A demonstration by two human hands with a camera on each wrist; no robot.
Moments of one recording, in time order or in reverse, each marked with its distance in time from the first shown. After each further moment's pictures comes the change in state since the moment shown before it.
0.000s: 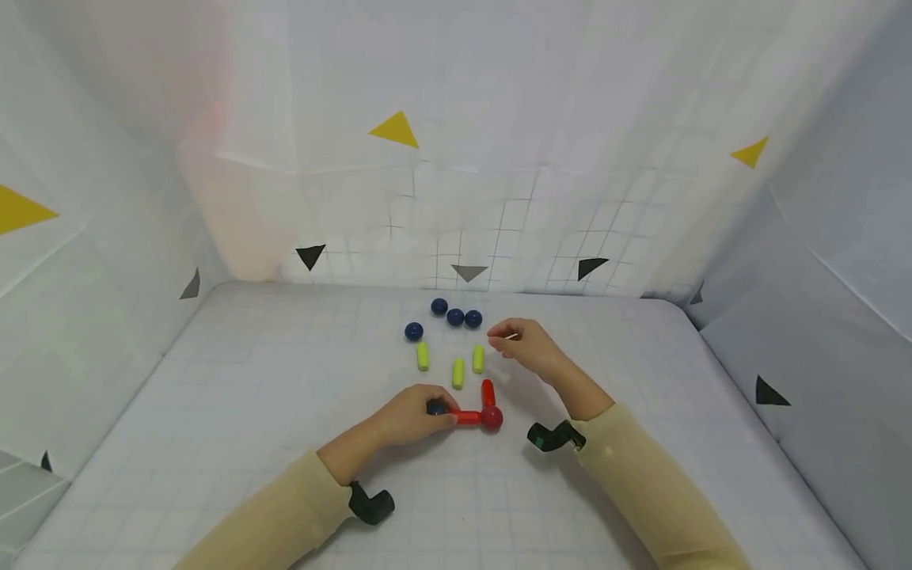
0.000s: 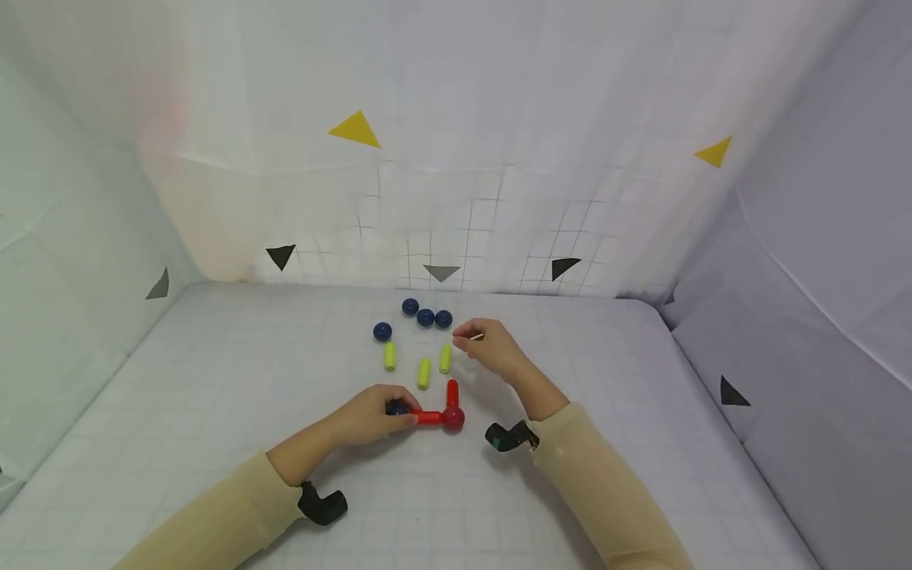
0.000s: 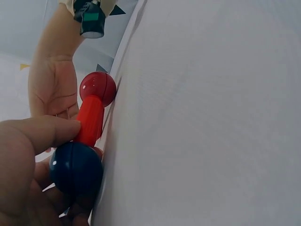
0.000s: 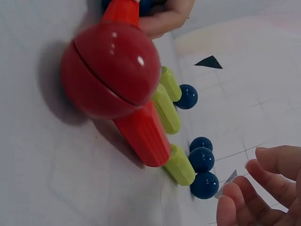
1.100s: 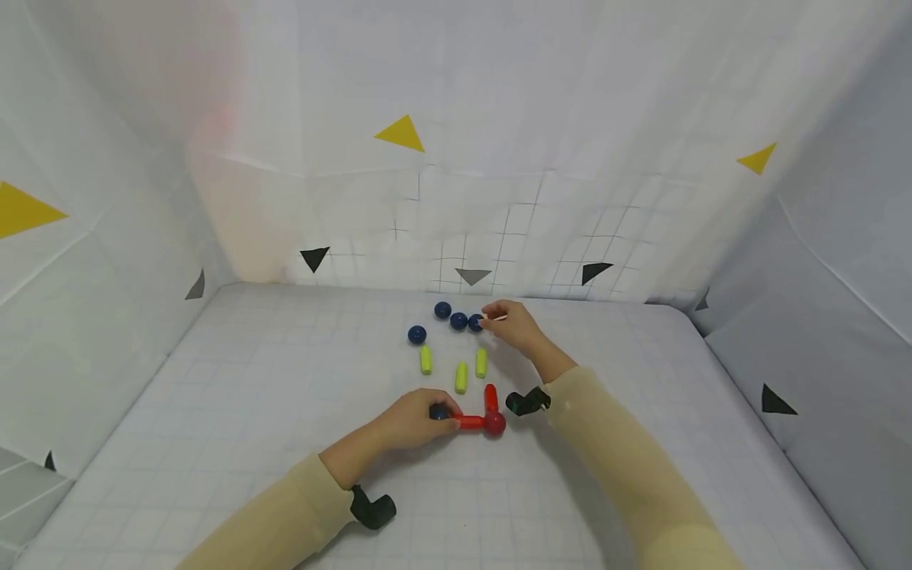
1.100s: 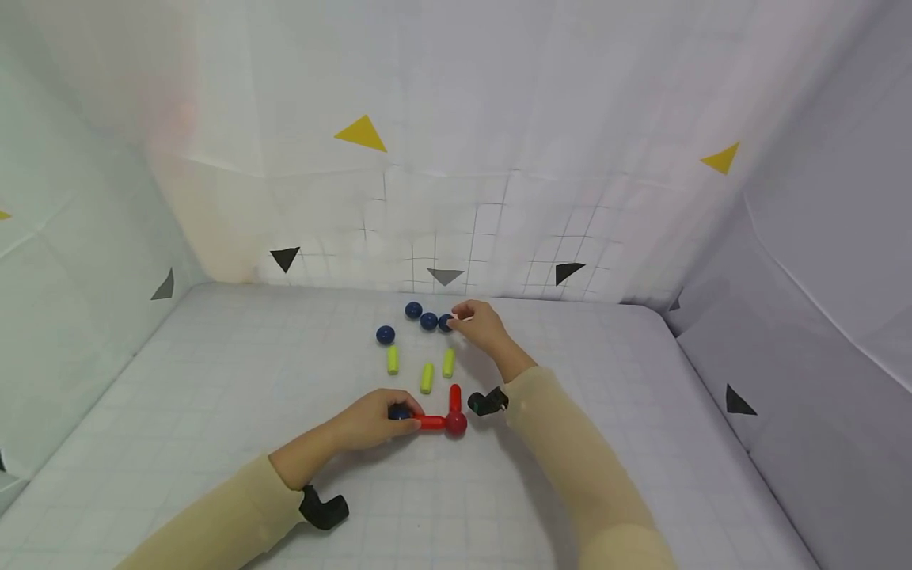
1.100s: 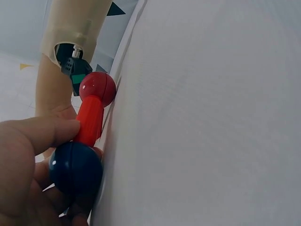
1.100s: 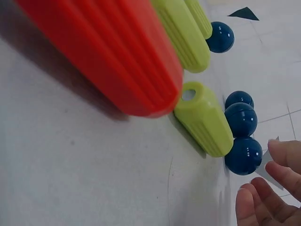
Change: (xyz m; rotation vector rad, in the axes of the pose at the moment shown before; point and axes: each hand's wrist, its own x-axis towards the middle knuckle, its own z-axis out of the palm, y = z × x) left_hand 0.000 -0.001 0.000 0.004 0.002 0.022; right_hand 0.076 0.012 0.009 -0.063 0.089 0.004
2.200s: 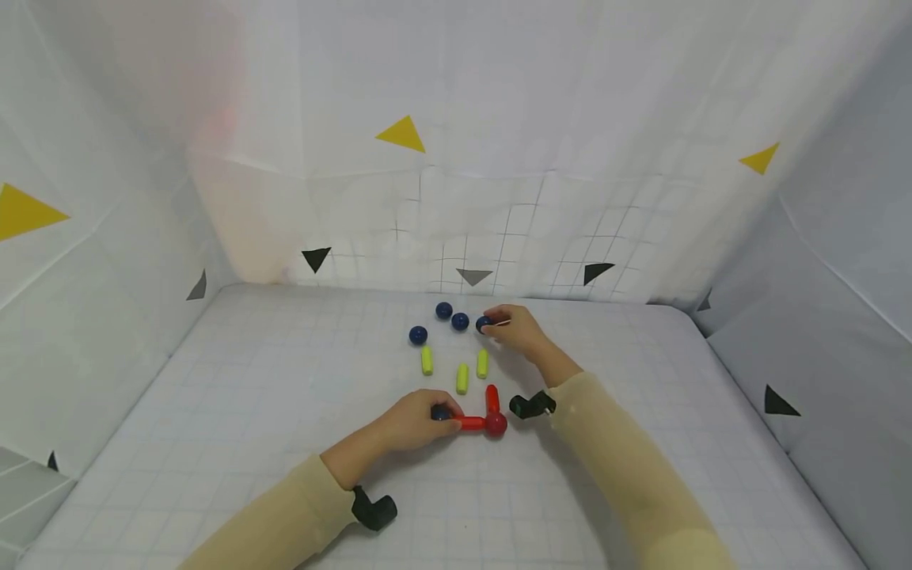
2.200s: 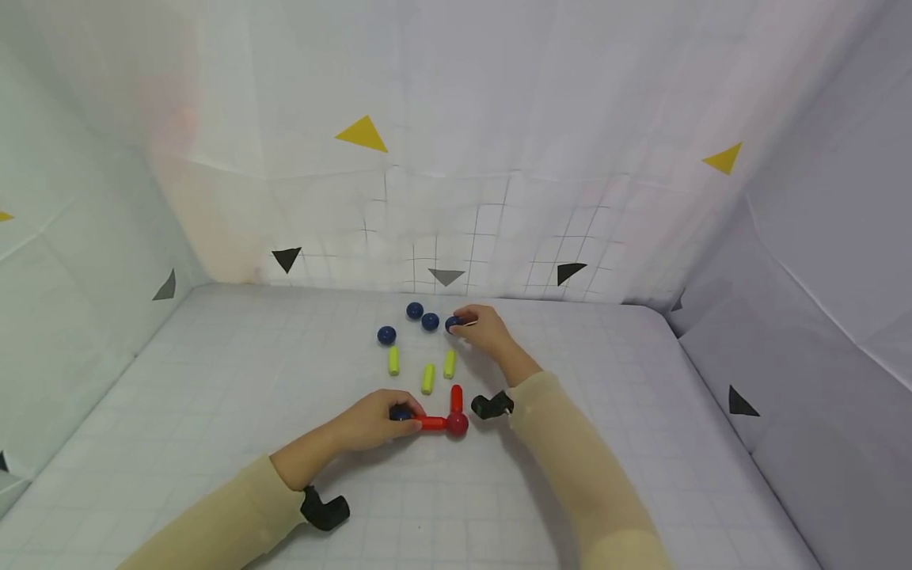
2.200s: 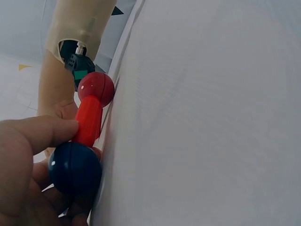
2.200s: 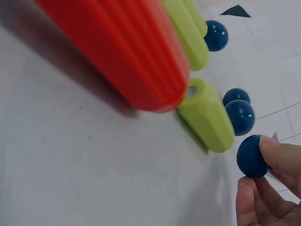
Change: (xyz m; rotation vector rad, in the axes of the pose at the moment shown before) left_hand -0.001 0.000 0.001 0.003 0.001 -0.015; right_hand 0.001 0.010 -0.001 0.000 -0.032 0.037
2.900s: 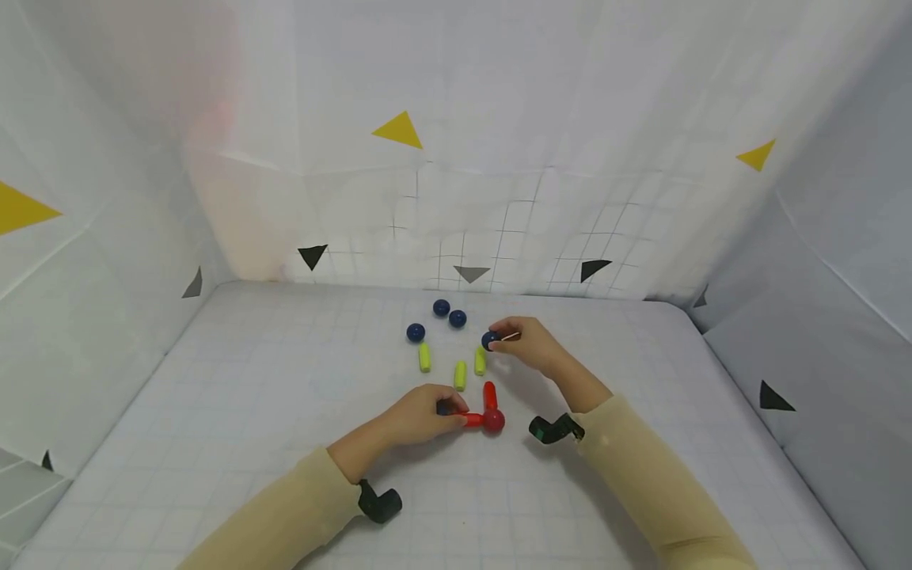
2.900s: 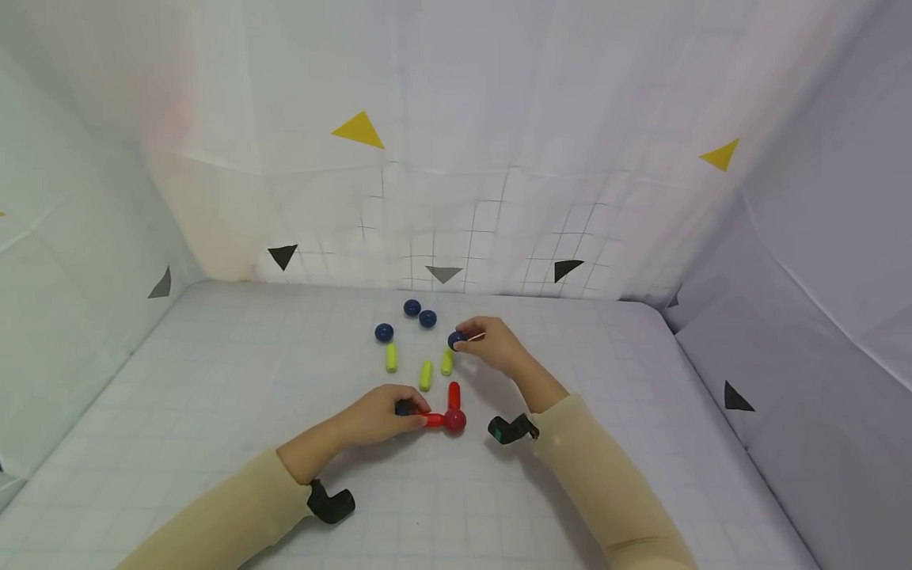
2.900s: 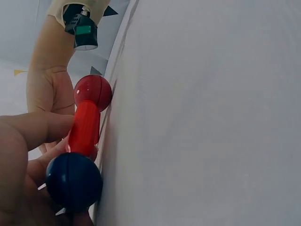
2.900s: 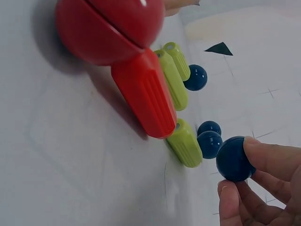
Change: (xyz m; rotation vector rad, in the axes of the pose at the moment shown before) left_hand 0.007 0.007 0.002 -0.038 -0.015 0.032; right_hand -0.054 -0.006 -0.016 -0.035 -0.093 -0.071
